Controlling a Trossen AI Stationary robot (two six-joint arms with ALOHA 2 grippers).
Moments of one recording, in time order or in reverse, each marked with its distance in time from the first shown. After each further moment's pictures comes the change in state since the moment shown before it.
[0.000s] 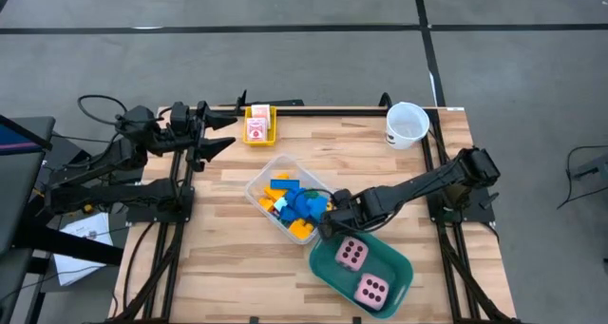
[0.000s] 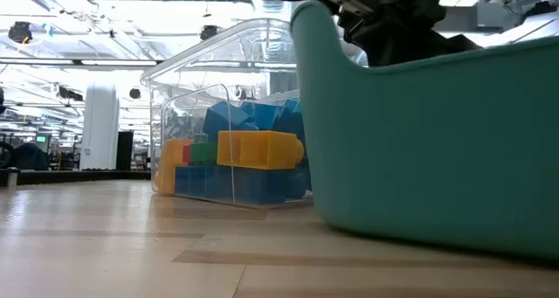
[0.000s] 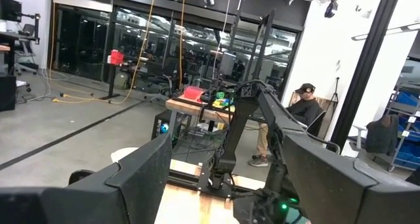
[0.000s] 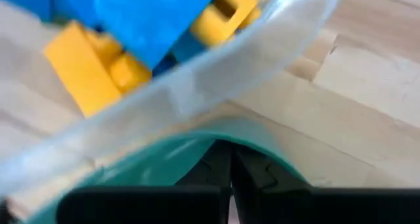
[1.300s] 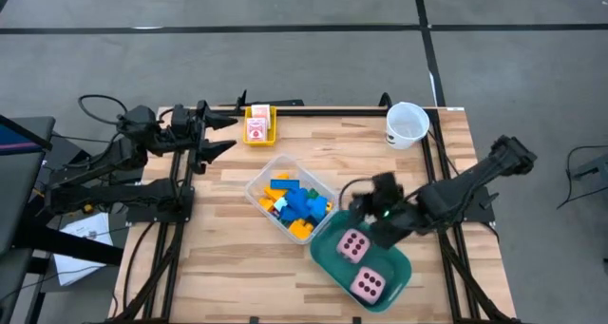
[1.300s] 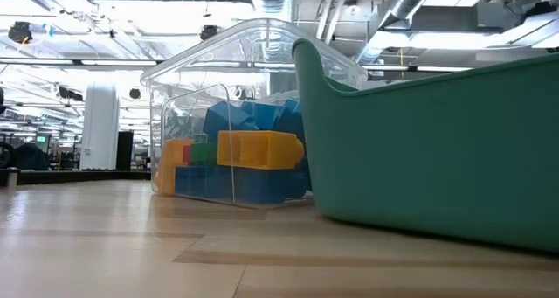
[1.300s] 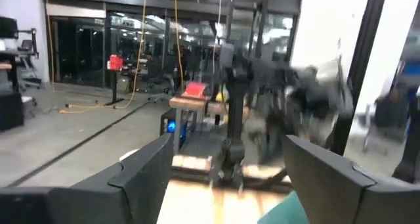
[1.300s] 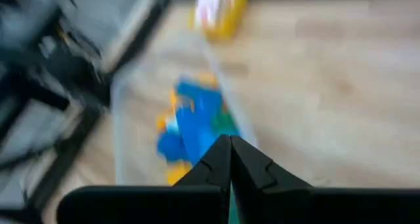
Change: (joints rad) left arm 0.000 0.002 0.000 -0.017 0.023 0.105; right arm 0.209 -0.332 0.001 -0.129 0.691 0.124
